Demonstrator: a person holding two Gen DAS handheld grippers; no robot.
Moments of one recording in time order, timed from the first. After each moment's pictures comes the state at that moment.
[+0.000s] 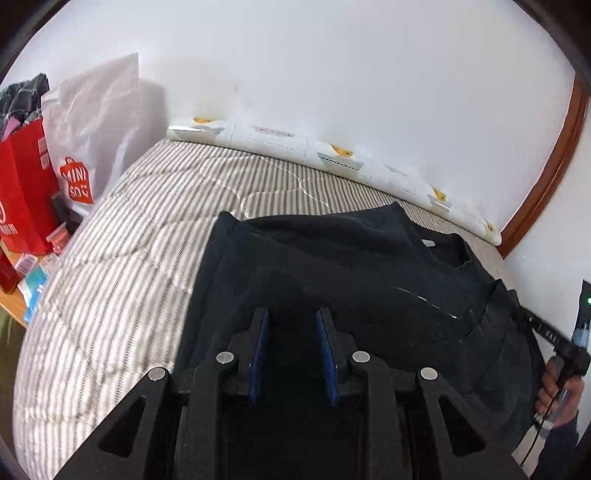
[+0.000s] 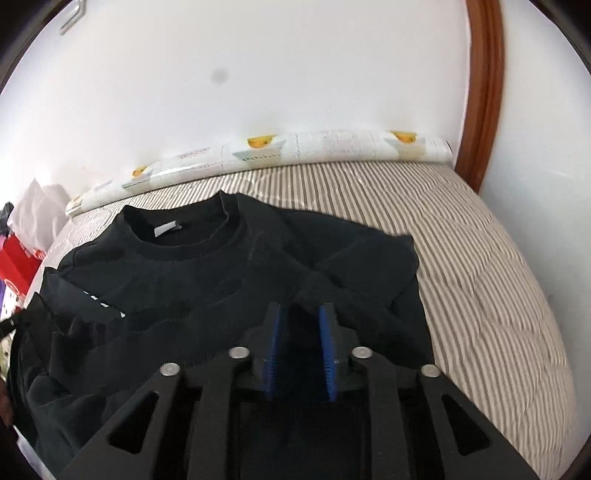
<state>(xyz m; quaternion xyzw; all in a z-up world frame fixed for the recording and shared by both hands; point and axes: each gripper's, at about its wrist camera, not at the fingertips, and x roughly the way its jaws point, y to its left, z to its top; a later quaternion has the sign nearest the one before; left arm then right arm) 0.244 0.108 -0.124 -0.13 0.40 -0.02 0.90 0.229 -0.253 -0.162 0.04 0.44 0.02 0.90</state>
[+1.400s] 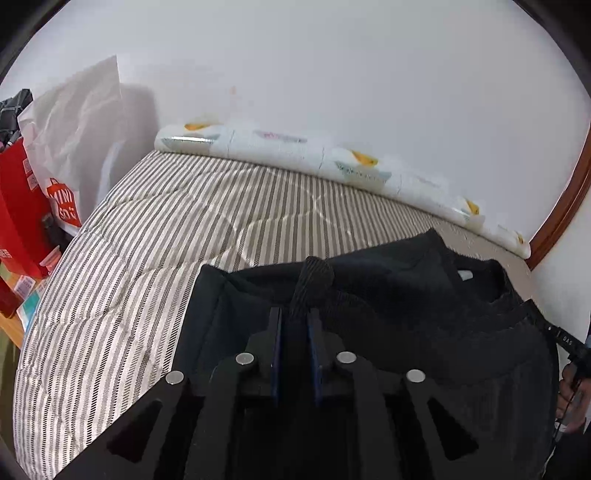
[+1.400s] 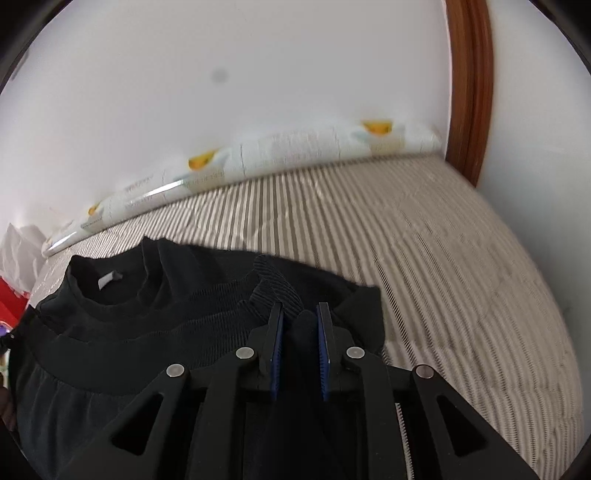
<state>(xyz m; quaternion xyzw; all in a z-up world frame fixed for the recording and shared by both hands) 0.315 0.101 -0.141 -0.11 0.41 0.01 0.90 0.297 -0.317 -0.192 0.10 0.47 0.00 0.88</state>
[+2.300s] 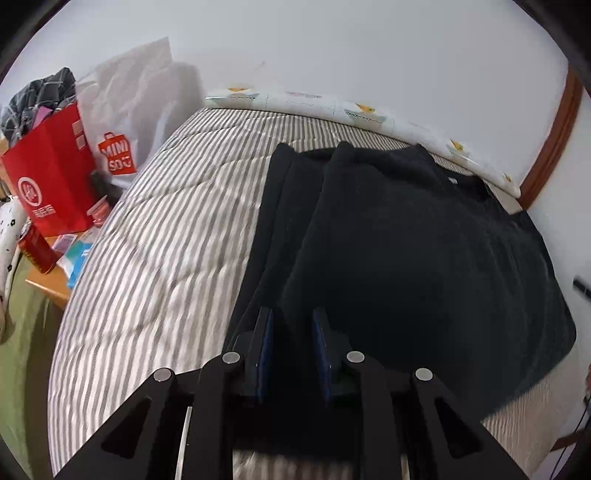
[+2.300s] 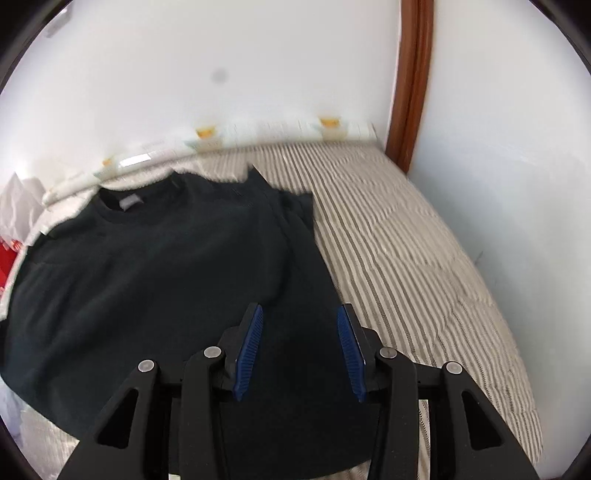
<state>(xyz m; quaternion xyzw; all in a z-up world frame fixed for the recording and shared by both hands) 0.168 0.127 -0.150 -0.07 0.45 0.01 0.89 0.142 -0.285 -0.112 0.02 0.45 -0.06 0.89</state>
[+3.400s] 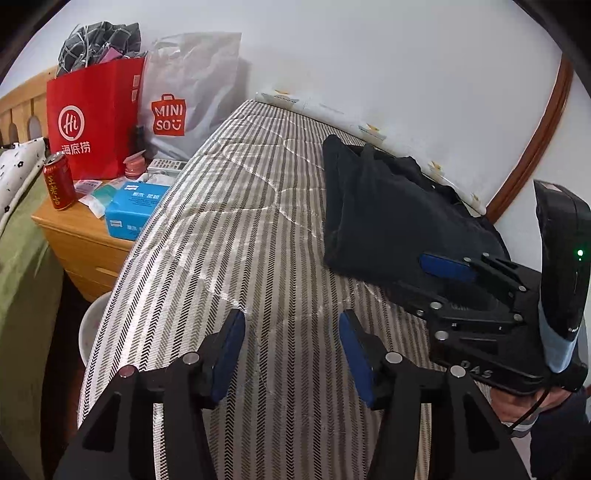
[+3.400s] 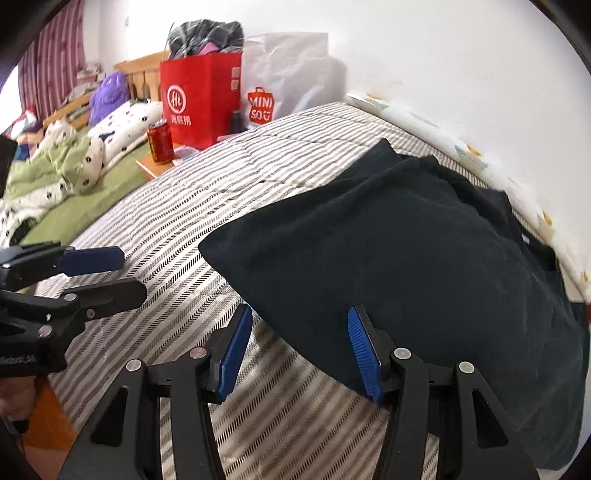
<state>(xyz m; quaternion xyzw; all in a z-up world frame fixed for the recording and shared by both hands) 0.044 0.217 -0.169 -0.16 0.40 -0.03 0.90 0.040 0.125 -0.144 -0.19 0.45 0.28 0.83</state>
